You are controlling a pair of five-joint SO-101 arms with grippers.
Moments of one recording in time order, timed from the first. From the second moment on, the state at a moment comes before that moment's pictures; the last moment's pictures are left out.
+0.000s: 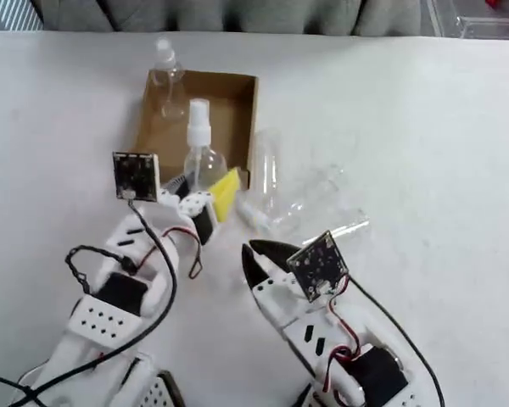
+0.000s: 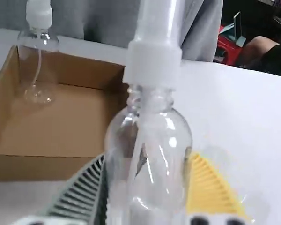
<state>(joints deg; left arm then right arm) 16.1 -58.0 74.2 15.0 22.3 -38.4 -103.7 78.5 56.8 2.4</state>
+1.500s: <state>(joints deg) -0.9 -8.3 58.3 -30.5 14.6 -35.6 -103.6 80.6 56.8 2.4</state>
